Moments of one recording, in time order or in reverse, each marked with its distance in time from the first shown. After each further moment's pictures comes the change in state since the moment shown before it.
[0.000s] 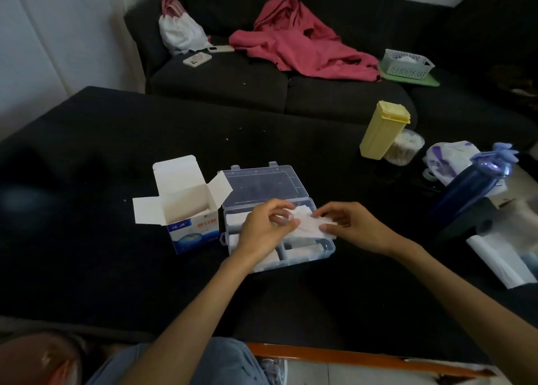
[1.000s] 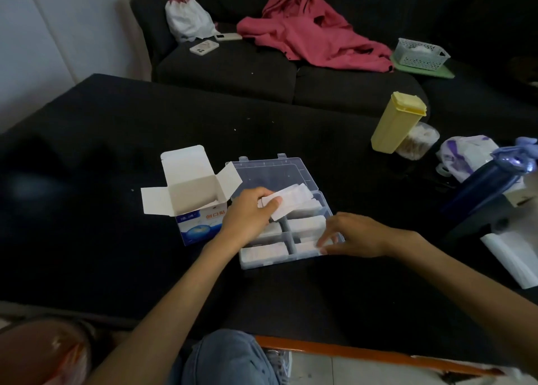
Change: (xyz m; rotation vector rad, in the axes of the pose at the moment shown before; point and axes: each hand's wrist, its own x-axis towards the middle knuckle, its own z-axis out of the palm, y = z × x) left_hand 0.005 -0.003 -0.038 0.295 0.080 -0.035; right_hand 0.011 -0.001 0.012 -0.665 -0.372 0.035
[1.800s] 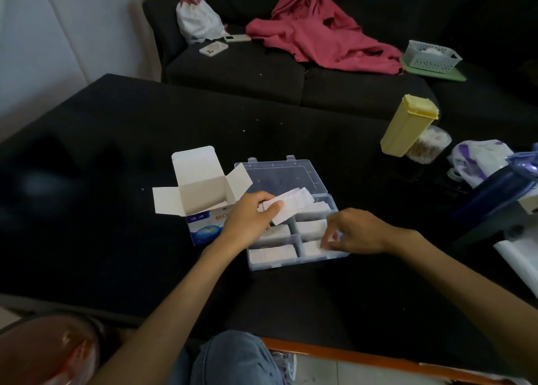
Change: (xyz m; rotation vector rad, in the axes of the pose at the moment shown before) left_hand -0.003 -0.011 -0.008 -0.045 -0.014 -0.017; right_hand 0.022 0.001 0.002 -0.017 0.096 -0.097
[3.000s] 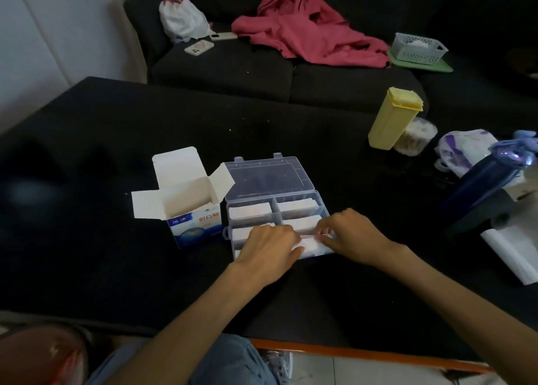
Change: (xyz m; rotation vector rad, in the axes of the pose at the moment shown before) left_hand -0.026 0.016 0.053 0.760 -0.204 0.386; right_hand -0.016 0.000 0.024 -0.002 0.276 0.123
